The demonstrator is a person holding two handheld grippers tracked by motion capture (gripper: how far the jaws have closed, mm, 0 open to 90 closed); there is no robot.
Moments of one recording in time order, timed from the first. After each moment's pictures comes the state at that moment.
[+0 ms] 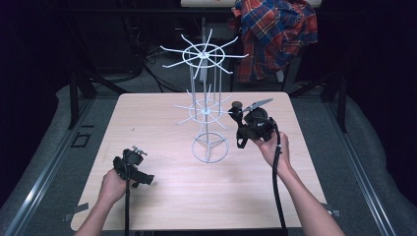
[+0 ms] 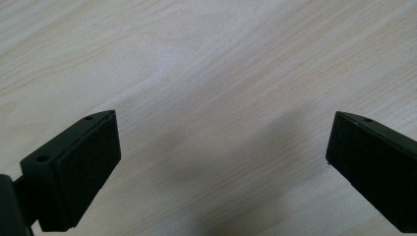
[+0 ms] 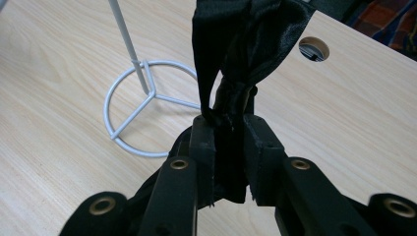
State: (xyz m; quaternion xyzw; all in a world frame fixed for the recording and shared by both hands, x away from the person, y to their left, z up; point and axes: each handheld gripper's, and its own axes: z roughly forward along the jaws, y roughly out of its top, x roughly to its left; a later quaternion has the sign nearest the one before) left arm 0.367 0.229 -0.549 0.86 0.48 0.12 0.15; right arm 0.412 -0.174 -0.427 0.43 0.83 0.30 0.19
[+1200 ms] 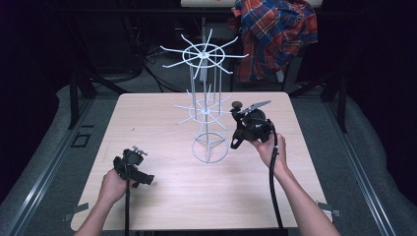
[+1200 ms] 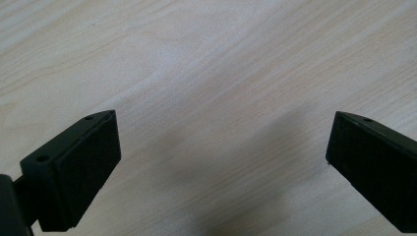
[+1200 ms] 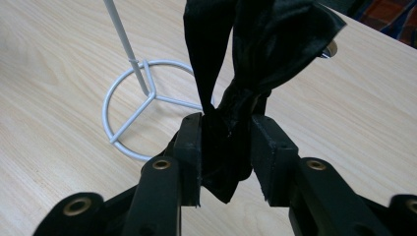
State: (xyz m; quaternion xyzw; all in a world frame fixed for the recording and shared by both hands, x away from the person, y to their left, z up) left arm 0.367 0.229 -0.549 0.86 0.48 0.12 0.15; right arm 0.416 -0.172 -0.438 0.43 0.83 0.30 0.18
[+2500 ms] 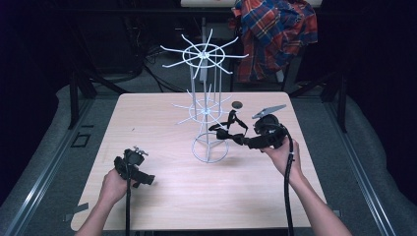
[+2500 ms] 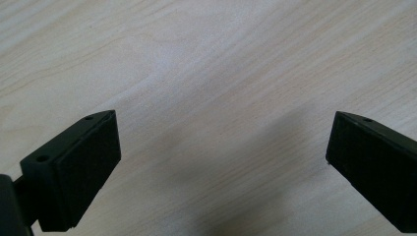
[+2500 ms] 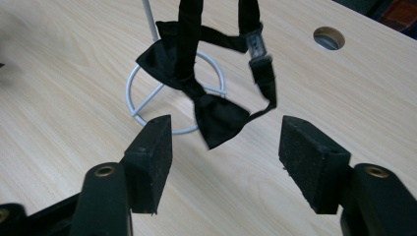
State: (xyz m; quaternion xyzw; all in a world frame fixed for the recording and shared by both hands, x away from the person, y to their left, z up) left arm 0.367 0.226 -0.549 0.86 0.47 0.12 0.15; right arm 0.387 -0.200 -0.425 0.41 0.84 0.32 0.16
